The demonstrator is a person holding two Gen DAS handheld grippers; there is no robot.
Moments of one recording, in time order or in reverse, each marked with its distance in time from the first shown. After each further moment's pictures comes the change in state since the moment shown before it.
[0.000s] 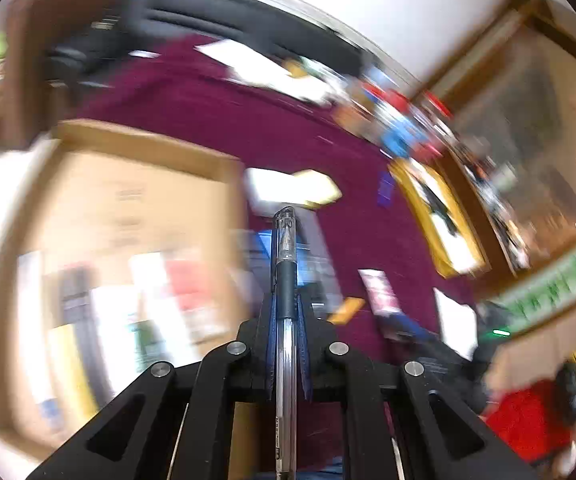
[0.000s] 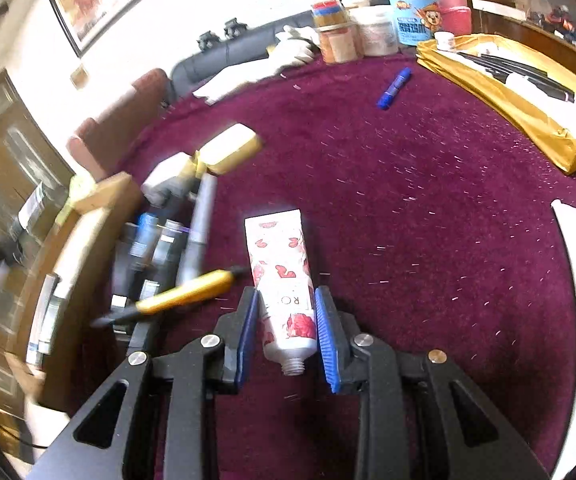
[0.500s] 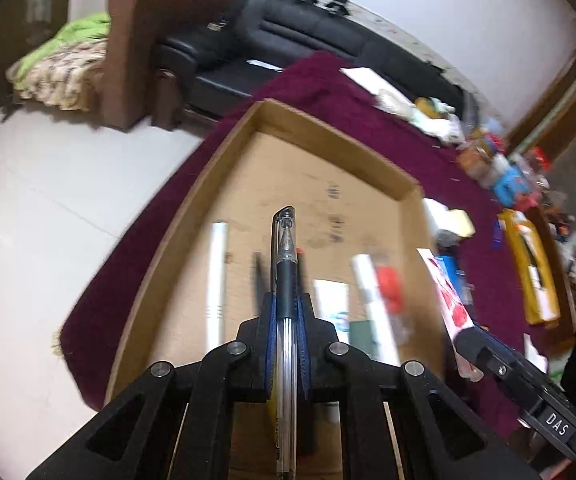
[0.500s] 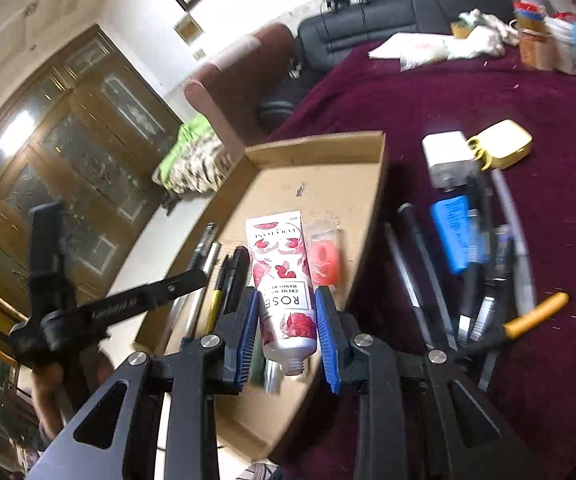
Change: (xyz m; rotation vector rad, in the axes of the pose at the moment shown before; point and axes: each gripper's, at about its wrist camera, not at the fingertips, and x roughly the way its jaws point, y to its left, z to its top) left arm -0.012 0.106 -0.025 -0.164 -0.085 0.279; right arm 0.043 0.198 -0.001 -0.174 0.175 0.316
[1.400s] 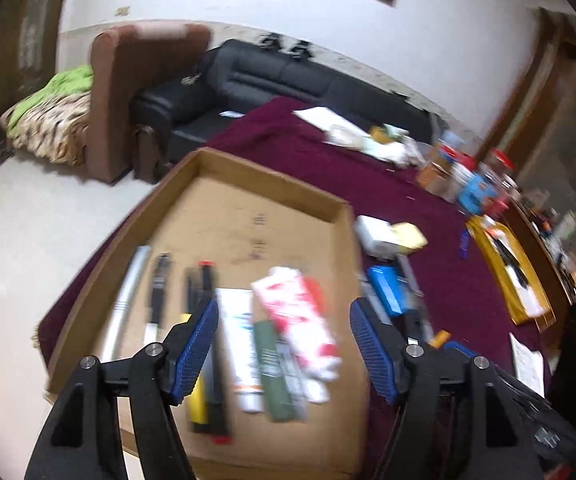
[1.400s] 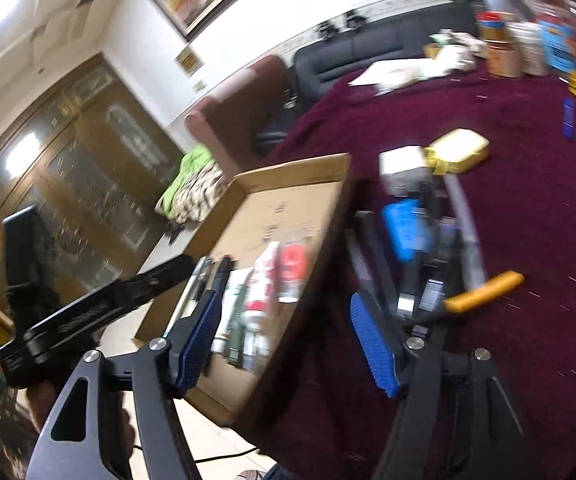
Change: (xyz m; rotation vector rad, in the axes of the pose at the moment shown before) left arm -0.042 -0.067 -0.037 0.117 -0.193 -0.068; right arm -0.060 -0.041 -0.026 0.044 -0.146 0.018
